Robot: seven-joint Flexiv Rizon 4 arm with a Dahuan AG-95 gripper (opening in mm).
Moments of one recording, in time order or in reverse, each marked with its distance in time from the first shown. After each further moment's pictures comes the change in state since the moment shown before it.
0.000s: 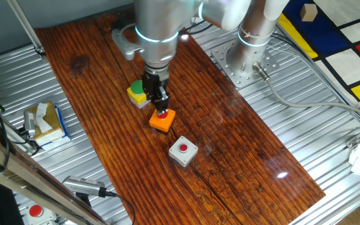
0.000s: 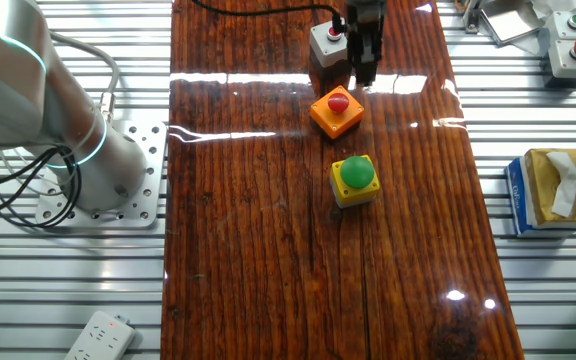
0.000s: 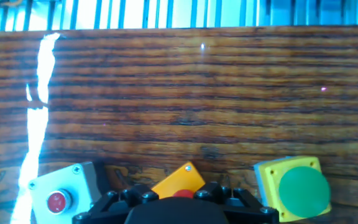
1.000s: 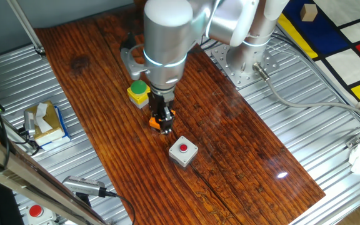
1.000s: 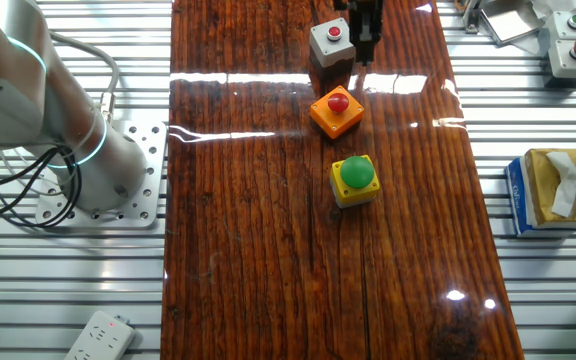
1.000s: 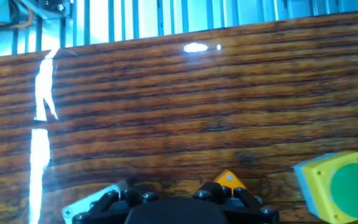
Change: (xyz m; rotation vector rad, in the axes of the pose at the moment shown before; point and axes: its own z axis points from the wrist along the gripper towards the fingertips) arm -0.003 0.045 0.022 0.001 -0.031 0.108
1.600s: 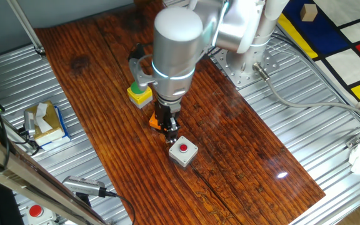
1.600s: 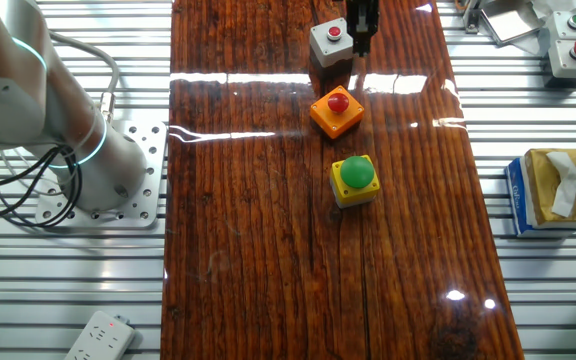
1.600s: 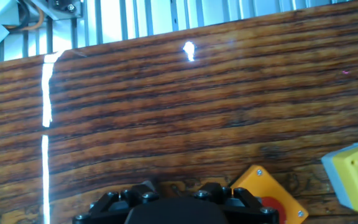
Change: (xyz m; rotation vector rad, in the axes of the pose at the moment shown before) arm 0.005 0.025 0.013 0.007 -0.004 0.033
